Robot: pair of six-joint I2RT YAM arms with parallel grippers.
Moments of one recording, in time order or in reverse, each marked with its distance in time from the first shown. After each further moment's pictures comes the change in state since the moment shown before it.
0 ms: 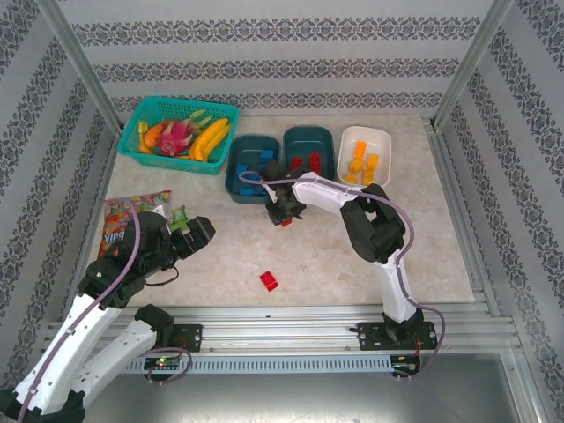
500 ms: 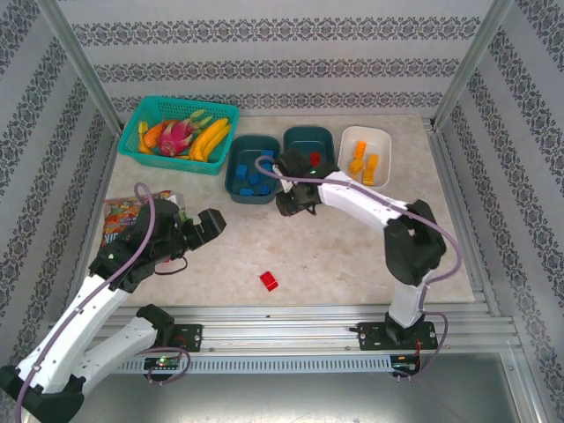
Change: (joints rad) left arm -0.043 0.157 0.083 0.060 0.026 0.001; right arm -0.035 -0.361 -0.132 -0.006 -0.010 0.062
